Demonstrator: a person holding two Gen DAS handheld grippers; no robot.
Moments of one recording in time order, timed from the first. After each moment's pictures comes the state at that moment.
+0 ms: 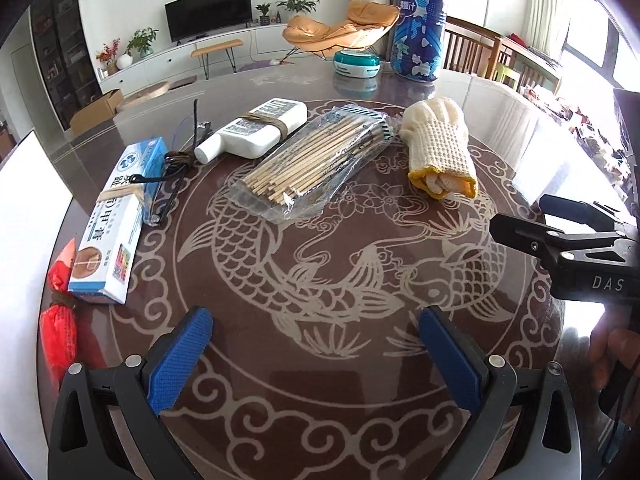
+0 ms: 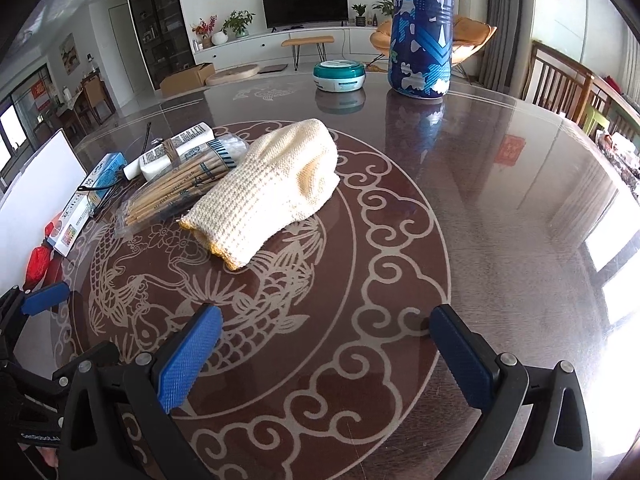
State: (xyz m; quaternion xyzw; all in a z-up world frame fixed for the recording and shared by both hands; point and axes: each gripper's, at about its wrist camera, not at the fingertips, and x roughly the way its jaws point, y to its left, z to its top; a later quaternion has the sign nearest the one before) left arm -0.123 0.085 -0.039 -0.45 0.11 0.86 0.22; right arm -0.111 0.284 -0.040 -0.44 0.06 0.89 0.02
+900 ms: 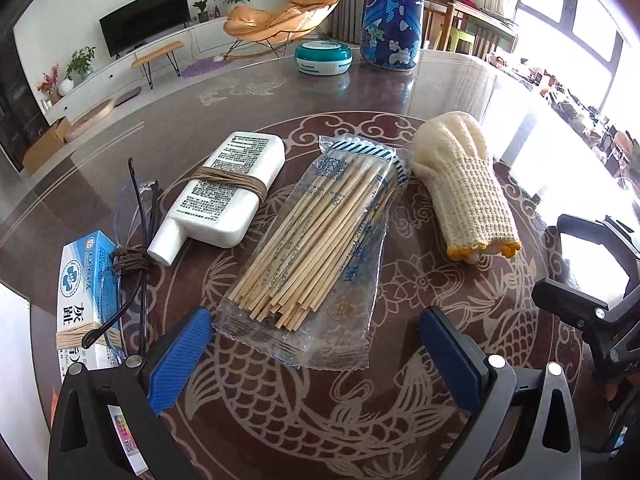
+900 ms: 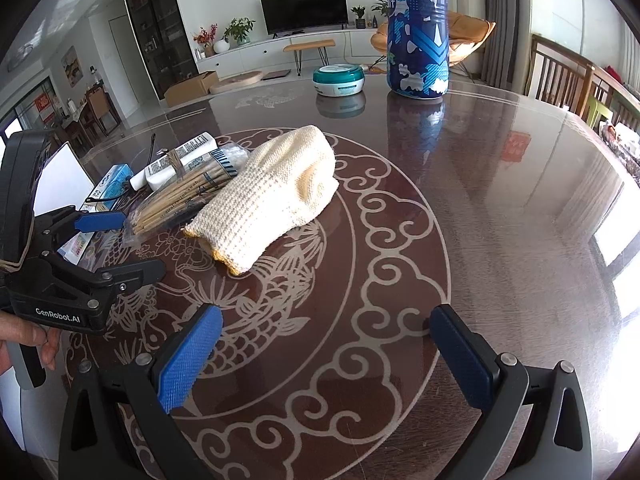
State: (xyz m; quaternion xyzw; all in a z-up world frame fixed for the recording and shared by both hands) left arm -0.198 0.101 -0.036 -0.47 0.17 0.82 0.28; right arm -0.109 0.286 -0.039 -0.44 0.07 0.90 0.02
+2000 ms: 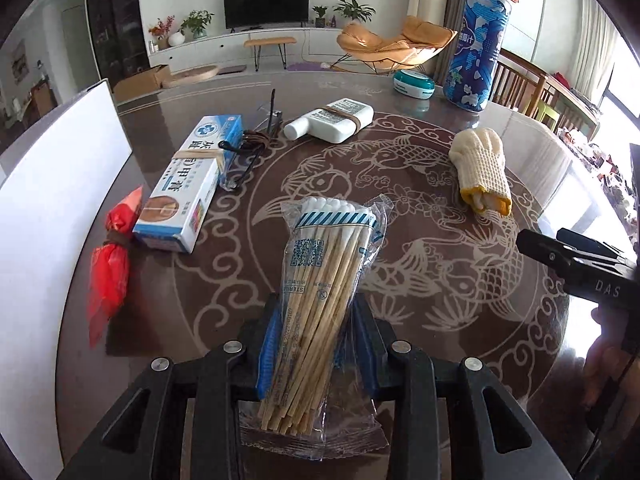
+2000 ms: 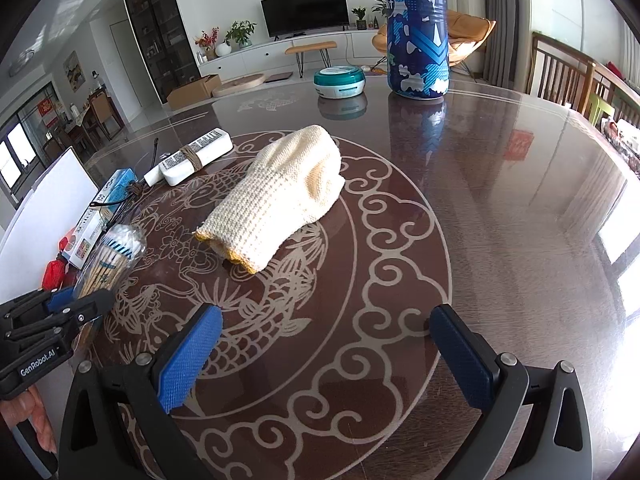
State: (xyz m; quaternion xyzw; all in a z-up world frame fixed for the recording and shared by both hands) left arm -0.075 0.027 -0.027 -0.44 0.04 0.89 0.10; right arm -0.108 0.288 -0.039 -0.43 0.08 0.90 0.01
